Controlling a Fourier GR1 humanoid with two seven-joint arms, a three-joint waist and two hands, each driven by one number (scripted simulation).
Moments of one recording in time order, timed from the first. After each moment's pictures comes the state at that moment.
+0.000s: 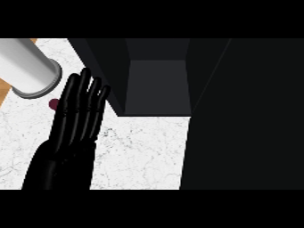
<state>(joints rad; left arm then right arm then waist) -0.20 0.00 -0.51 -2.19 -0.14 0.47 0.38 -0.02 -0.08 0.14 -2.46 -0.11 0.05 0.51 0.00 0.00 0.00</state>
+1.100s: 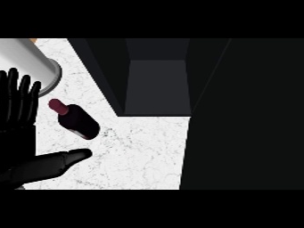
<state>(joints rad) -0.03 0.11 -0.08 -2.07 0.10 0.32 0.16 -0.05 -0.07 0.14 -2.47 -0.10 0.06 0.56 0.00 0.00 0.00</state>
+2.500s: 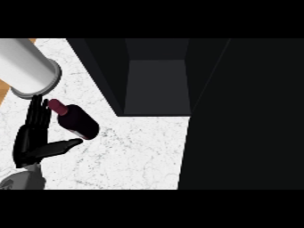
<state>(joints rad) -0.10 0.16 0.19 -1.21 0.23 -0.02 -0.35 -0.08 -0.04 0.16 -2.48 -0.07 0.05 0.59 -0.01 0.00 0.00</state>
